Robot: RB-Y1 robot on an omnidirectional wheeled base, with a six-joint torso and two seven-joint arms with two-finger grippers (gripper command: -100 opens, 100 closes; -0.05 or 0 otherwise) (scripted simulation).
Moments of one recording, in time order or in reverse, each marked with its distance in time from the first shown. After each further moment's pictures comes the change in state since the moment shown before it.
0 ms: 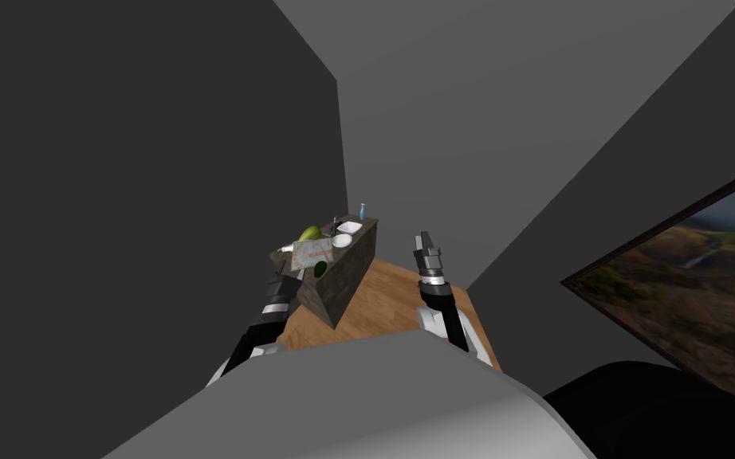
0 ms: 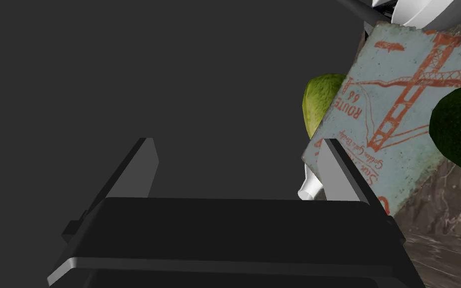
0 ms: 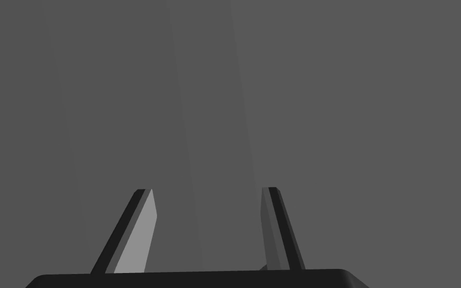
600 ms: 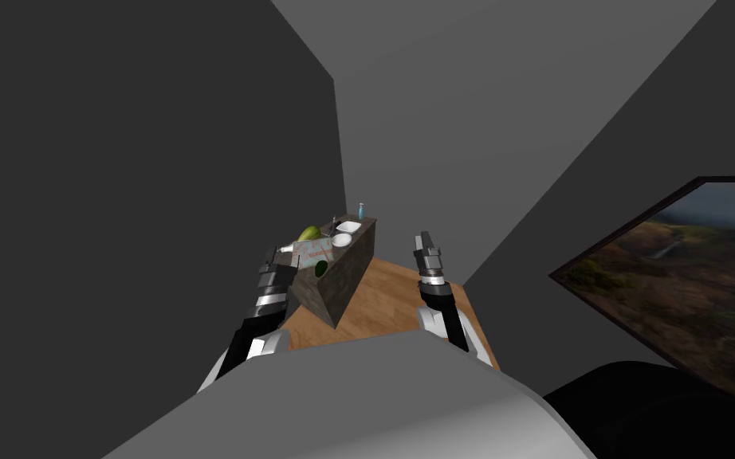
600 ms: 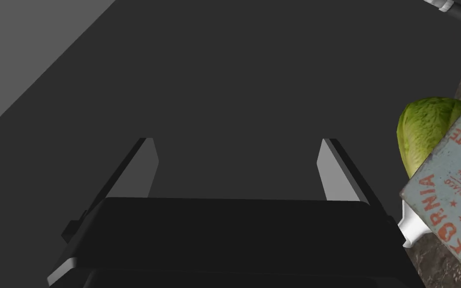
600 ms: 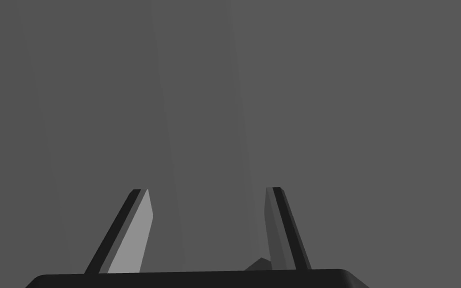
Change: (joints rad) left arm -0.047 -0.070 0.020 -0.099 -0.057 -0.085 -0.105; right arm 0.000 0.000 0.000 0.000 0.000 0.000 0.000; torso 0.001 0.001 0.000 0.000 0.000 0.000
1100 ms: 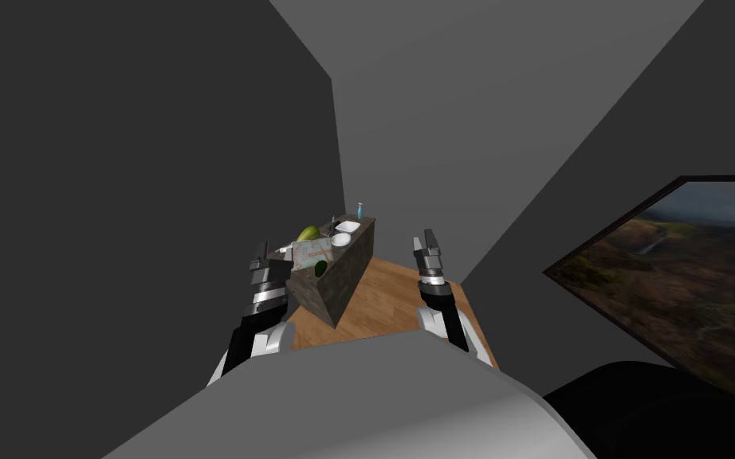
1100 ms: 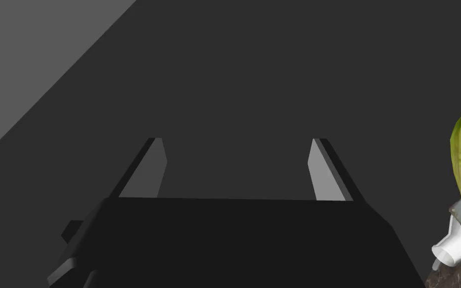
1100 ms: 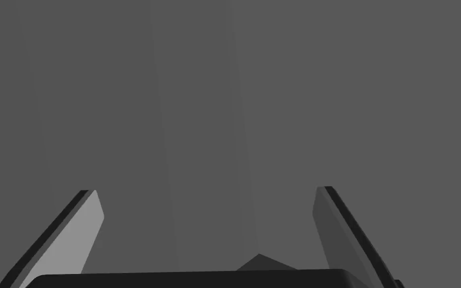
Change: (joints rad) left arm -0.021 -0.119 0.012 -0.051 -0.022 -0.033 -0.045; right arm 0.000 0.000 0.000 0.000 0.000 0.000 0.000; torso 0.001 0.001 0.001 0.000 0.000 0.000
